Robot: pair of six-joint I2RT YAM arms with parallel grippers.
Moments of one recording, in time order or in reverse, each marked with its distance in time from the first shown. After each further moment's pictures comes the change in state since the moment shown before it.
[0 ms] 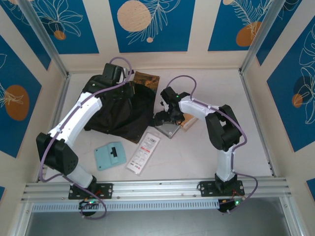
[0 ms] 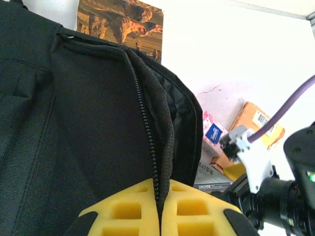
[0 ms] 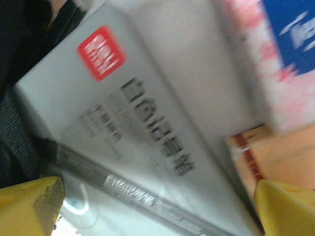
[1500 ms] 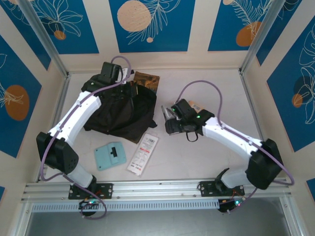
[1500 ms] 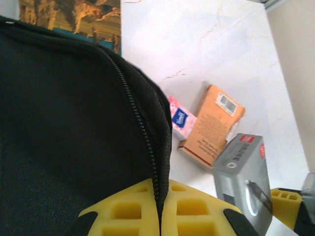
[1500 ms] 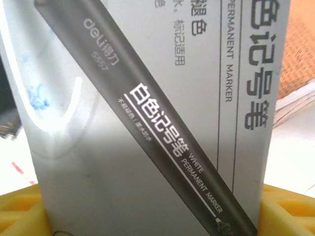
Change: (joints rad) left arm 0.022 0.009 0.021 0.004 0.213 0.020; right arm 0.118 -0.613 -0.368 0.049 0.211 0.164
